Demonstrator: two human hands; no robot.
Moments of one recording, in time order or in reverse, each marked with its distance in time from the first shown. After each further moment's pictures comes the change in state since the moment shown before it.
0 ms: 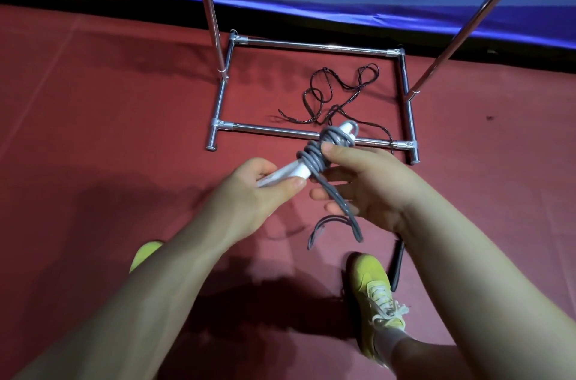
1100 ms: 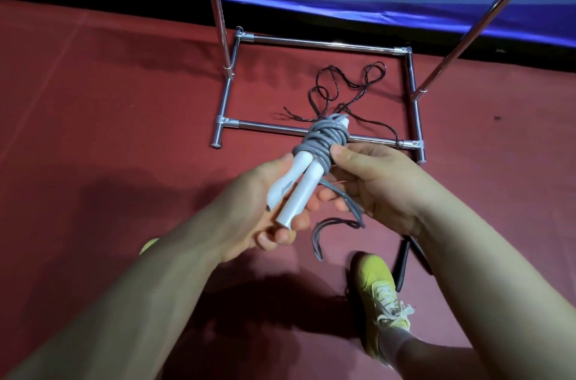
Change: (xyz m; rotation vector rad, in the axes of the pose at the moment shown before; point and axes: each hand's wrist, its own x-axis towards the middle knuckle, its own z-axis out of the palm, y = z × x) left_hand -0.012 0.023 -0.012 -0.441 -0.529 -0.333; right_hand 0.000 0.003 0.002 -0.012 -0.090 -0.078
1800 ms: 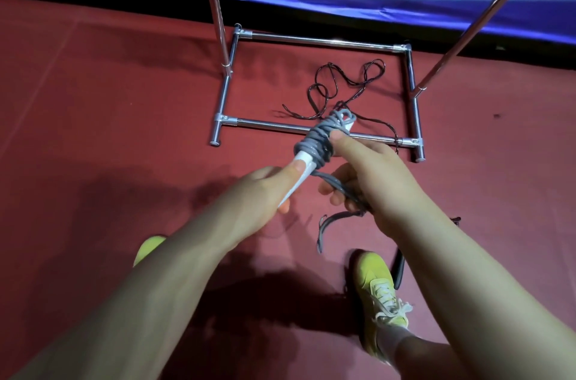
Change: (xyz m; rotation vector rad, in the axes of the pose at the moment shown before) left_hand 0.017 -0.011 -0.004 0.433 0.403 0.157; right_hand -0.003 0.000 0.011 -0.157 0.237 -0.104
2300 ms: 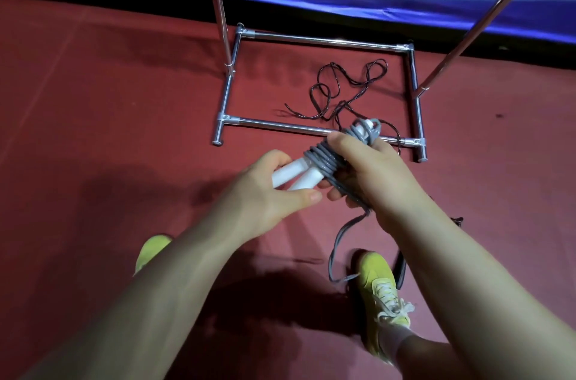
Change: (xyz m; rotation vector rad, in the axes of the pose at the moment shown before) left_hand 0.001 -0.008 -0.001 0.021 0.083 0.138; right_hand 0.005 0.003 0.004 -0.027 0.000 -0.069
